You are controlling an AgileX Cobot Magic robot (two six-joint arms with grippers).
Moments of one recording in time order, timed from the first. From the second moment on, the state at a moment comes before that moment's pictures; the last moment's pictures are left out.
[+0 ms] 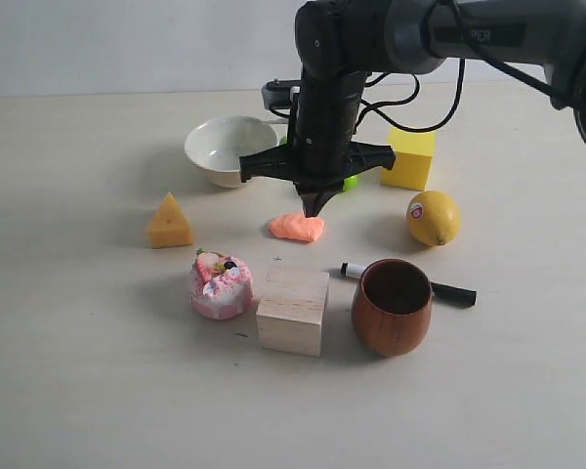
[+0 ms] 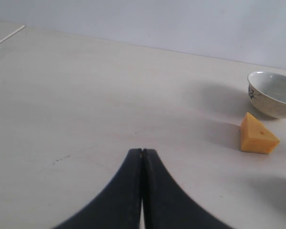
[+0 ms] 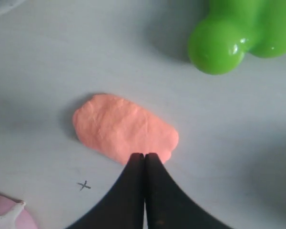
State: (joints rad) left arm 0.06 0.01 0.00 -0.05 0.37 -0.07; right arm 0.57 2.28 -1.79 0.03 1.04 0.40
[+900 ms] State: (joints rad) left arm 0.06 0.01 0.00 -0.05 0.37 -0.07; right arm 0.58 2.34 -1.80 0.08 0.99 0.37
